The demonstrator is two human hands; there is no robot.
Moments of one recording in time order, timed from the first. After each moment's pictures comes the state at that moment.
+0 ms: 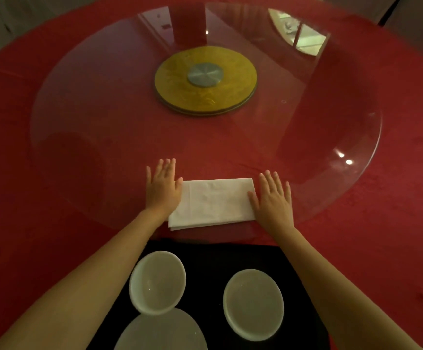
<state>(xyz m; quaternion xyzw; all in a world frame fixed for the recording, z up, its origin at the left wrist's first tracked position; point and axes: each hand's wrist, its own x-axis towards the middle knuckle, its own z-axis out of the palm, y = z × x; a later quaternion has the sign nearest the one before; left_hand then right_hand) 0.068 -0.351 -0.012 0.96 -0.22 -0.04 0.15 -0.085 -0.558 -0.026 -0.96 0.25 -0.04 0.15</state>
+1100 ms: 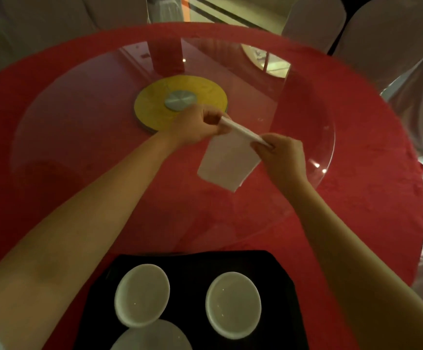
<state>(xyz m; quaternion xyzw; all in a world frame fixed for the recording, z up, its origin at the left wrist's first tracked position) 0.077 -0.474 0.180 0.75 -0.44 -0.20 0.45 -0.079 -0.602 0.146 -0.88 0.23 -0.28 0.30</state>
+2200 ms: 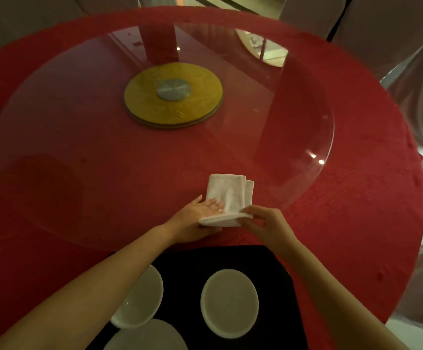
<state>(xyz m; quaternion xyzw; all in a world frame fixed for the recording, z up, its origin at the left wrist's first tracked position) 0.000 -0.415 -0.005 0.77 -0.58 -0.24 0.11 -0.159 -0.567 0.038 -0.86 0.17 -0.07 0.48</state>
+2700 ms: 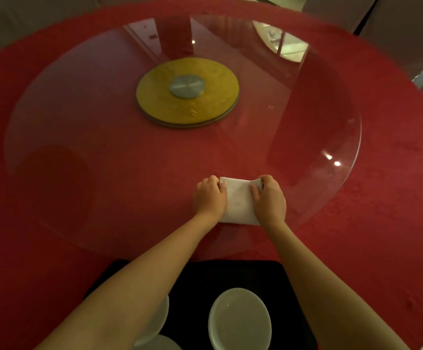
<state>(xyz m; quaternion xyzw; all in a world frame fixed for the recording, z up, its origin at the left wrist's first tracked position) 0.018 -0.482 0.000 0.93 -0.18 -0.10 0.31 -0.061 -0.589 -0.005 -0.85 0.39 -0.14 0.32</state>
